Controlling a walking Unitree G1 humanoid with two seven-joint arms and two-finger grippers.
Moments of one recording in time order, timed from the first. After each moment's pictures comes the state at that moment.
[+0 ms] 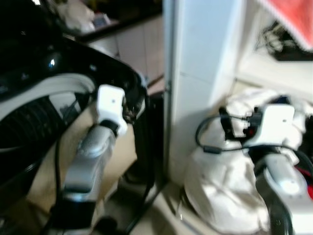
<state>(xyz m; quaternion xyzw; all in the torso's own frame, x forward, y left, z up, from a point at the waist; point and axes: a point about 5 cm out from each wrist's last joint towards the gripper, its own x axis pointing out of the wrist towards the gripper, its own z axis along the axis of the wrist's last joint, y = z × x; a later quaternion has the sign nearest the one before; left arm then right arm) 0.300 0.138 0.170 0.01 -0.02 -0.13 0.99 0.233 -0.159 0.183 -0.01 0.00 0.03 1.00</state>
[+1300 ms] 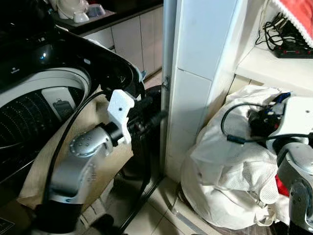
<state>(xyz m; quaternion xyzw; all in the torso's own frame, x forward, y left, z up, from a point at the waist) 0.278 0.116 0.181 0.03 -0.03 -0.42 0.91 0.247 -0.224 0.183 -0.05 0.13 -0.12 0.98</state>
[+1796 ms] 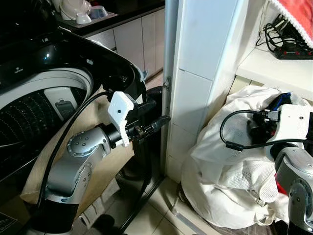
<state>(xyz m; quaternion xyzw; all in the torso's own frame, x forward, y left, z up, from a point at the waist) 0.276 0.116 0.182 0.02 -0.02 -0.44 0.90 0.243 -0.224 0.173 -0.03 0.17 -0.13 0.98</state>
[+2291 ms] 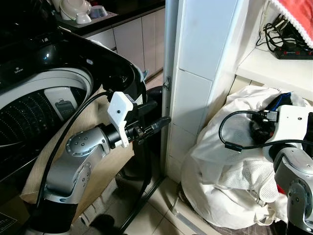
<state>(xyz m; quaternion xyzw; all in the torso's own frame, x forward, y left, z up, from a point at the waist) 0.275 0.117 0.183 0.02 -0.02 -0.45 0.89 0.243 -0.223 0.172 -0.03 0.17 -0.13 0.98</state>
